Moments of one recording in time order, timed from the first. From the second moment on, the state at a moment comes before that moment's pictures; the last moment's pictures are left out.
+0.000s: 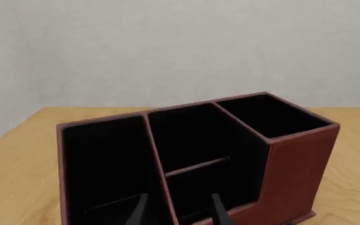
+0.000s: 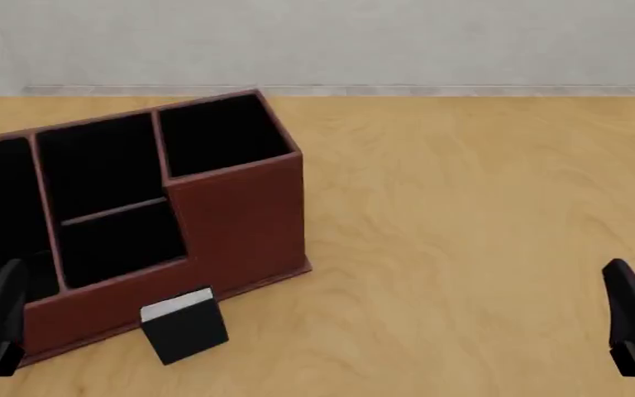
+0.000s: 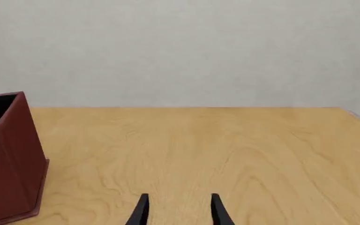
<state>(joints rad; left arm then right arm) 0.00 0.00 0.00 0.00 0.00 0.00 0.00 0.00 0.00 0.00</state>
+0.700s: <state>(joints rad) -0.09 0.09 -0.10 0.09 0.10 0.00 0.01 -0.01 0.00 0.00</state>
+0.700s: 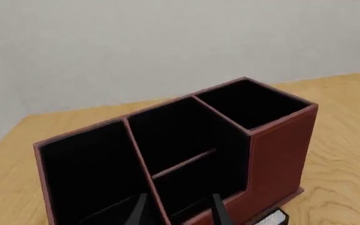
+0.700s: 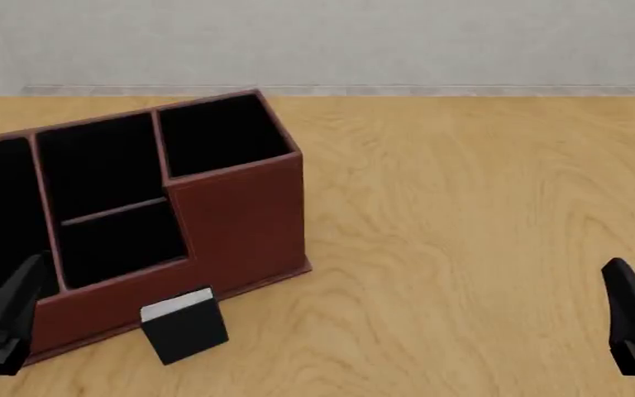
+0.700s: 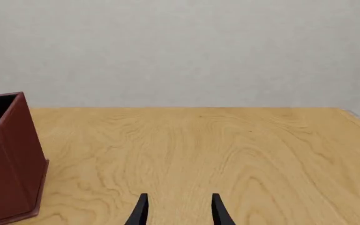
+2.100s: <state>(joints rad) -0.51 0.71 -0.67 0.82 0.49 0.00 0.01 -0.01 0.00 0.00</state>
